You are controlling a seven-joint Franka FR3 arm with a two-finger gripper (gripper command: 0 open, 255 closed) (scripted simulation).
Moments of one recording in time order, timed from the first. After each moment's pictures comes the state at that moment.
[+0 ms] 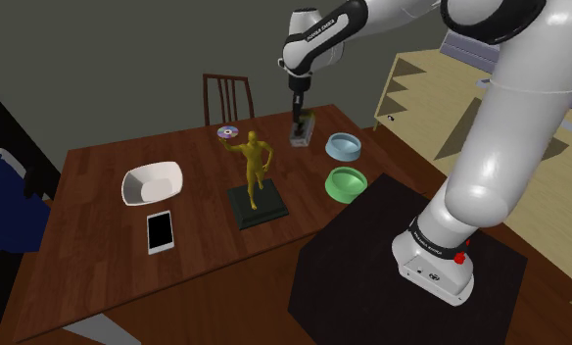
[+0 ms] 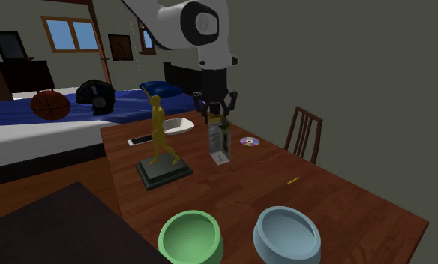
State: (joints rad) arm 0.05 0.22 -0.15 -2.04 0.01 2.26 -0.78
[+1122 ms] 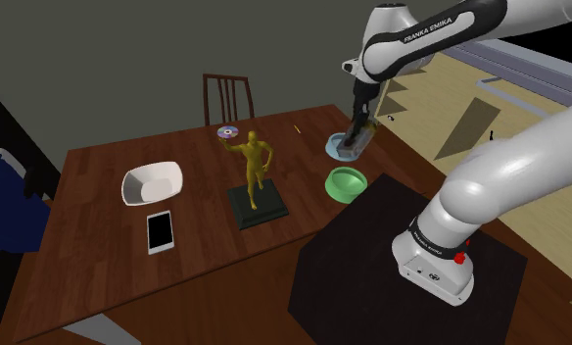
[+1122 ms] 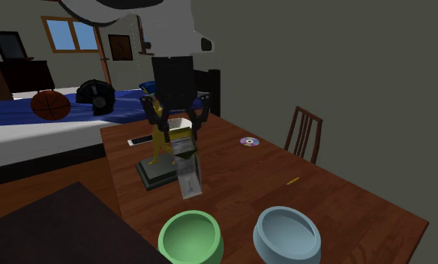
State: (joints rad) arm -0.07 -0.43 -0.24 -2.65 -0.16 2.23 -0.87
